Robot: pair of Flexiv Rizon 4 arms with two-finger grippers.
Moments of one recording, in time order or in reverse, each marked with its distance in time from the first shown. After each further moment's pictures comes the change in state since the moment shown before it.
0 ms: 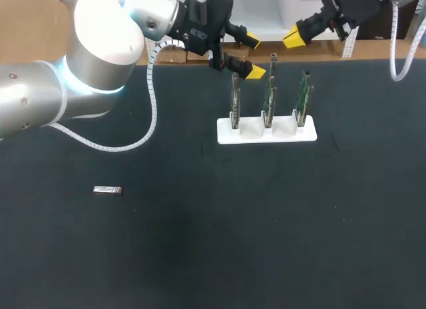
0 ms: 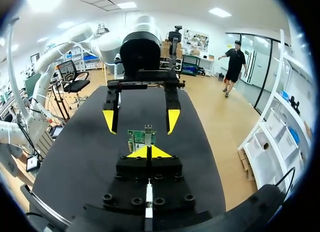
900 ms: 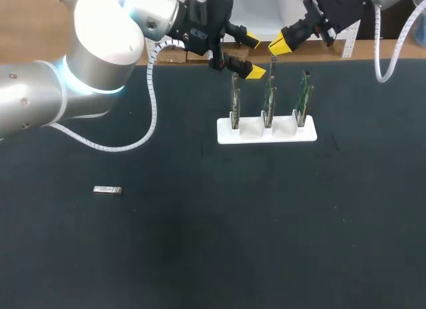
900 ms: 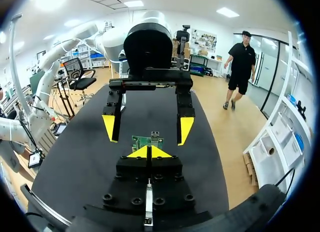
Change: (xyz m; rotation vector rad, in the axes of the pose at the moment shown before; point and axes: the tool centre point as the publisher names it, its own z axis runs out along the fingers) left arm 0.000 0.000 0.000 0.000 0.000 0.000; right arm -0.006 0.006 0.028 -0.058 0.012 -0.027
